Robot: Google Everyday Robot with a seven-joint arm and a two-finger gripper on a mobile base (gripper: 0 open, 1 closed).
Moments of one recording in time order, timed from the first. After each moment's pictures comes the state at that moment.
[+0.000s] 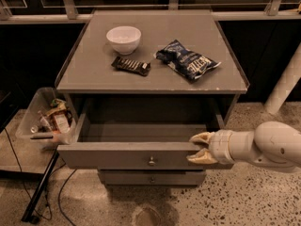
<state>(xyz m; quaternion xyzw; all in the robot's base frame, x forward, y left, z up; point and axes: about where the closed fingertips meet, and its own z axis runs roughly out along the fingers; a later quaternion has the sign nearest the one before) 0.510 -0.171 0.644 -0.59 0.70 0.07 0.40</state>
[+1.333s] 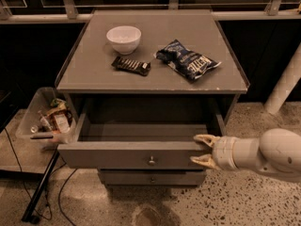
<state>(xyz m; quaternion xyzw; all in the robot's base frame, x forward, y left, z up) 0.489 -0.173 0.645 -0.60 0.69 0.07 0.40</state>
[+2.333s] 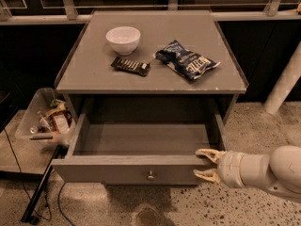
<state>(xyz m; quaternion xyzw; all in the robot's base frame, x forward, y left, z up) 0.441 -0.181 0.641 -0.61 0.69 0.06 0.39</state>
